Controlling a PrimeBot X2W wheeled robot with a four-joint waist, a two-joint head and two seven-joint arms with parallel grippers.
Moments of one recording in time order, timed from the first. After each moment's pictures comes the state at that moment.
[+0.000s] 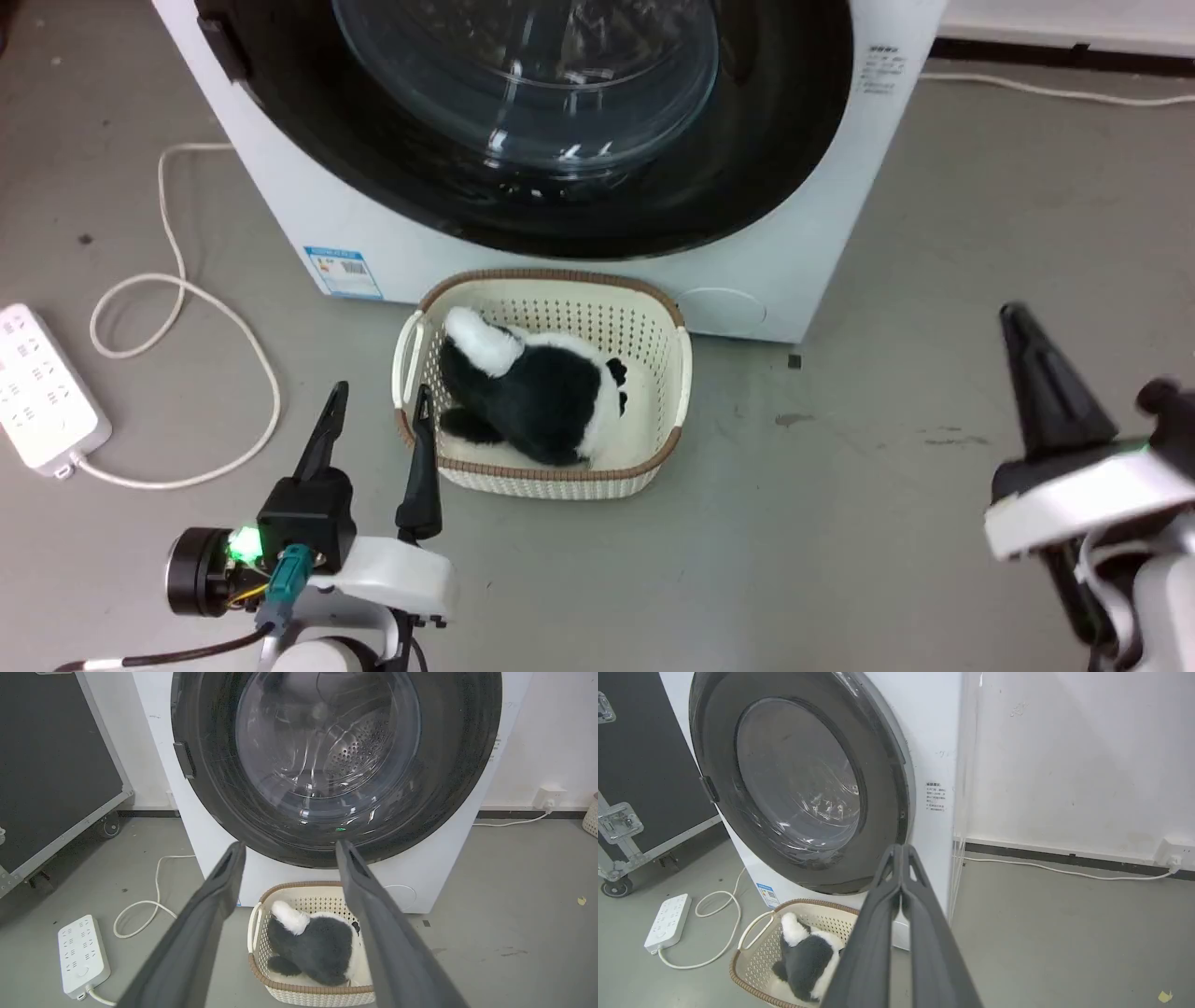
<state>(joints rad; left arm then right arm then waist) -0.09 0.05 -0.08 -0.04 -0.01 0.07 -0.09 -0.19 -0.17 -0.02 -0.01 0.25 0.13 -0.06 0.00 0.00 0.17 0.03</state>
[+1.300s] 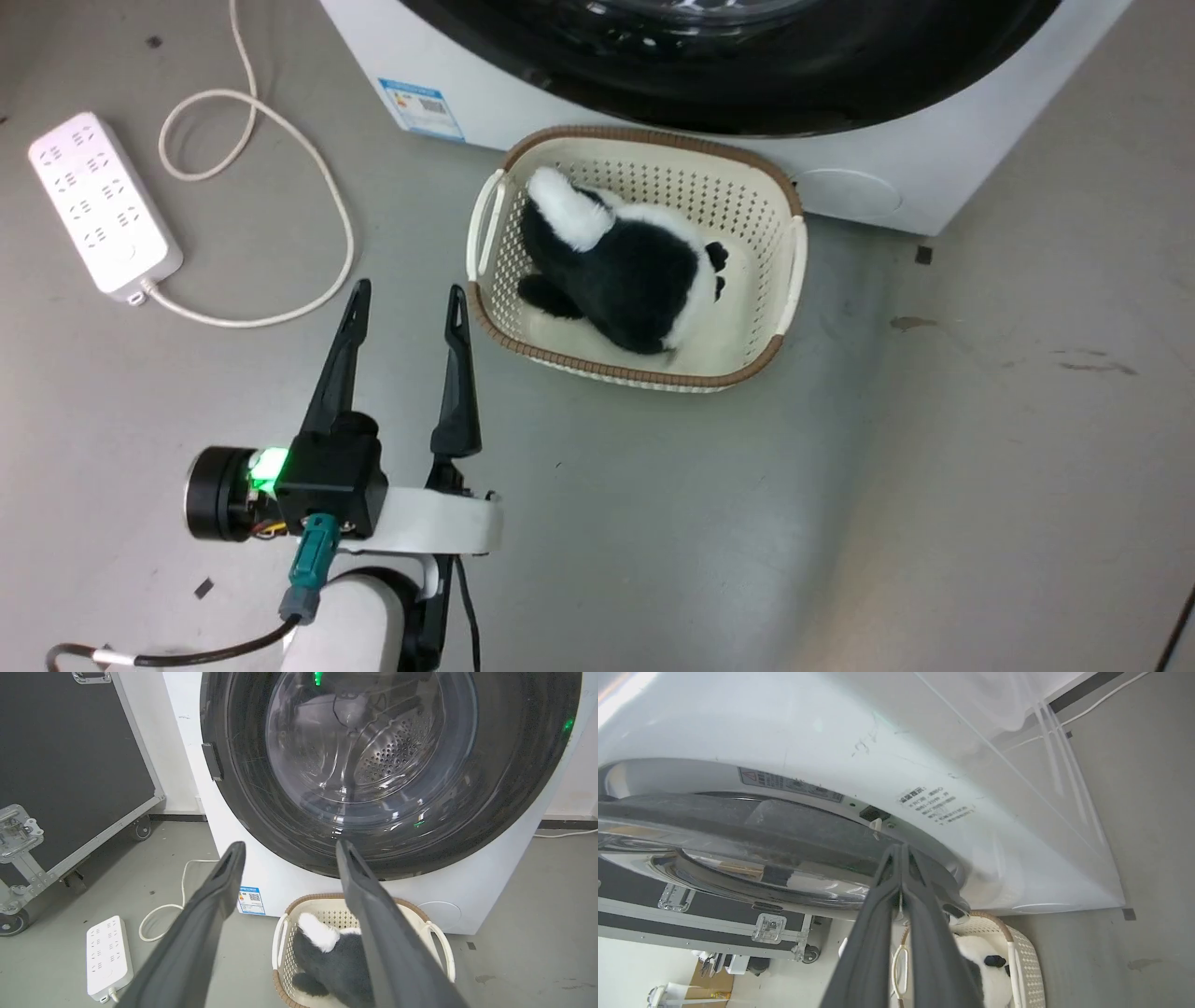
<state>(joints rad) -0.20 0.05 -0.18 -0.10 -0.01 0.15 -0.18 -1.02 -0.23 -0.35 0.64 0.80 0.13 0.48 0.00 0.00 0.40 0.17</state>
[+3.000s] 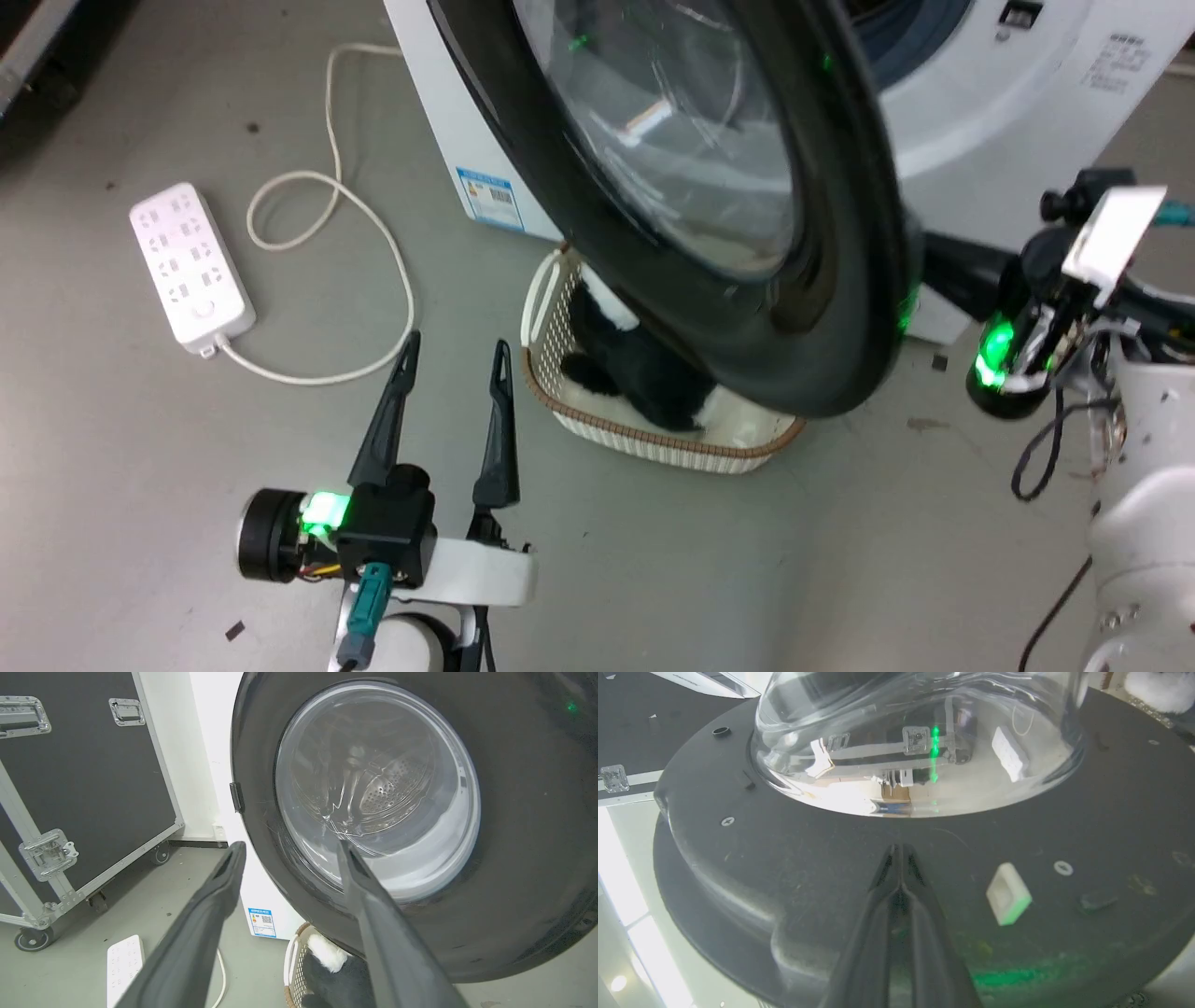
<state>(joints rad) -0.17 0.06 -0.27 -0.04 -0.02 0.20 -0.26 -0.94 -0.06 -0.53 0.88 1.16 0.13 1.16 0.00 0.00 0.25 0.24</state>
